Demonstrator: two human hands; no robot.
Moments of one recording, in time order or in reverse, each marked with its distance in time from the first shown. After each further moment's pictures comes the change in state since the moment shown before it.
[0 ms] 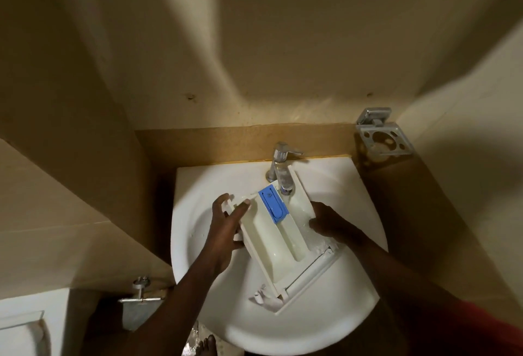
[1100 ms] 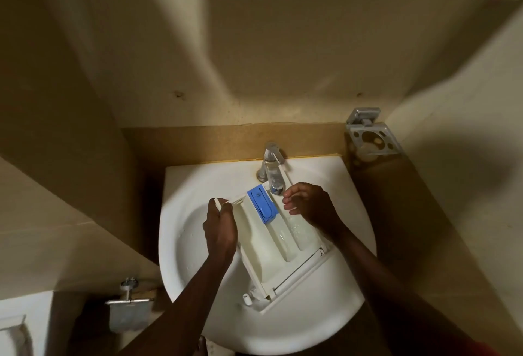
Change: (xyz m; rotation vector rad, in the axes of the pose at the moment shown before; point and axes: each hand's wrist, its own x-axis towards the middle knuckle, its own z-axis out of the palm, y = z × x) left_hand 0.005 -0.006 0.028 0.205 0.352 0.070; right_hand -0.009 -0.027 -0.011 0.548 0.304 -0.171
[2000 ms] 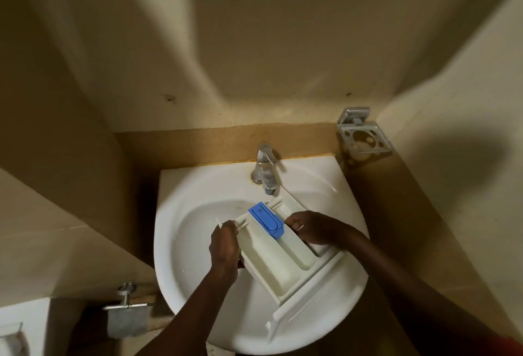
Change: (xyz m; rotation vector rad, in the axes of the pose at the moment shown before) left_hand -0.032 -0.006 0.006 -0.122 -0.093 -0.320; right_hand -0.032 -0.008 -0.026 -0.719 -0.580 0.125
